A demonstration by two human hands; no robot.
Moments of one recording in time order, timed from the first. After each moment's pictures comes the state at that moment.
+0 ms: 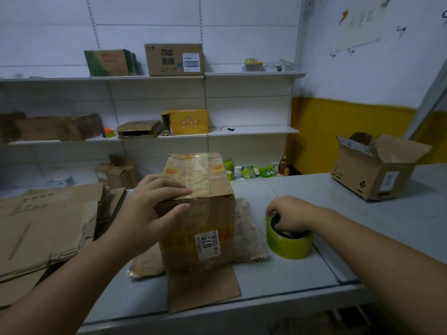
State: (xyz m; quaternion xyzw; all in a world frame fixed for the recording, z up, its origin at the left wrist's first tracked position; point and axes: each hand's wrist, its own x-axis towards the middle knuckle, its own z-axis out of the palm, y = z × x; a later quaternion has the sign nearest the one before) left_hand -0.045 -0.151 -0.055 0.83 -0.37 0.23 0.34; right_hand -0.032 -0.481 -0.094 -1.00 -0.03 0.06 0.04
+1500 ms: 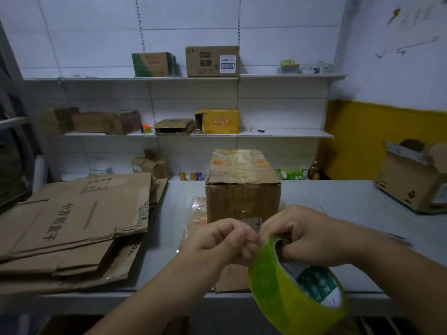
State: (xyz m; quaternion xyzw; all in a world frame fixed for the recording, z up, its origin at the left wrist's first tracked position) left_hand -0.143 -0.158 -0.062 0.65 -0.29 -0.13 0.69; right_hand -0.135 -0.363 -0.027 -0.87 -0.35 0.09 0.35
